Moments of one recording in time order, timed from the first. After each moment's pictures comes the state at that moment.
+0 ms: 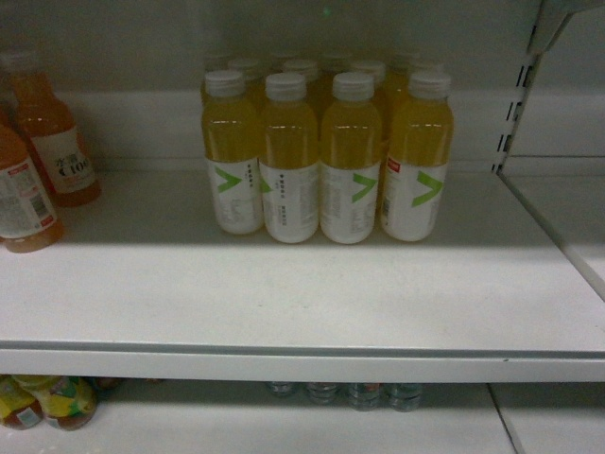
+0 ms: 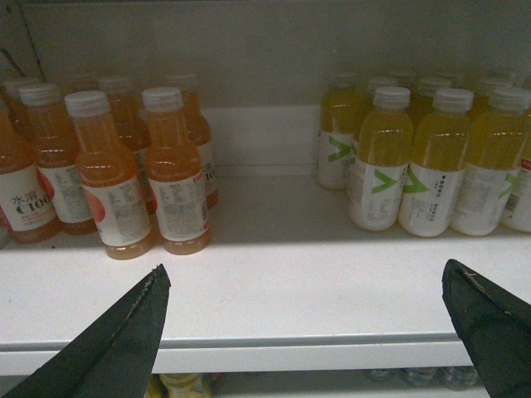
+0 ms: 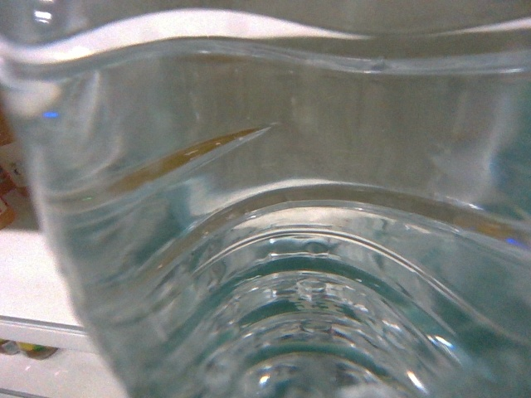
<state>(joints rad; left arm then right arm) 0.00 0.01 0.01 0.00 0.00 0.00 0.06 0.60 0.30 0.19 -0.15 0.07</state>
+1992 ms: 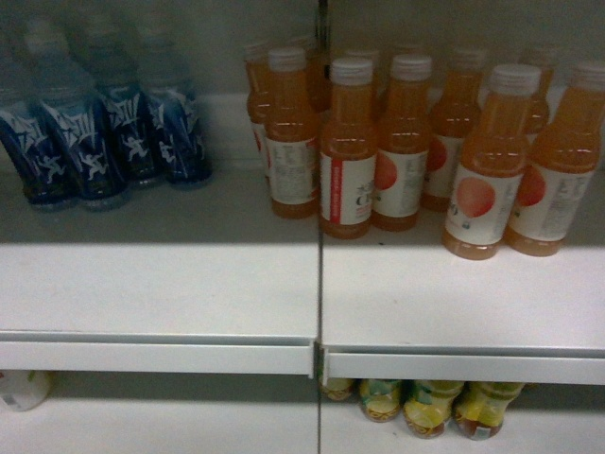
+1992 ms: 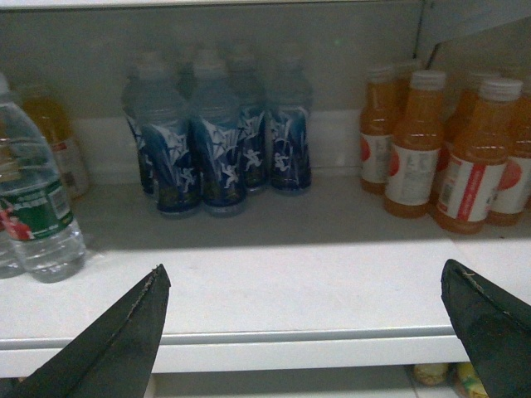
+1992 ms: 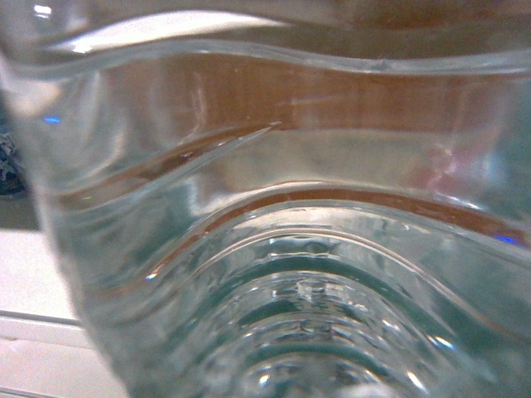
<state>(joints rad) 0.00 0.01 0.01 0.00 0.00 0.00 0.06 0.60 0.30 0.19 -0.15 0.07</state>
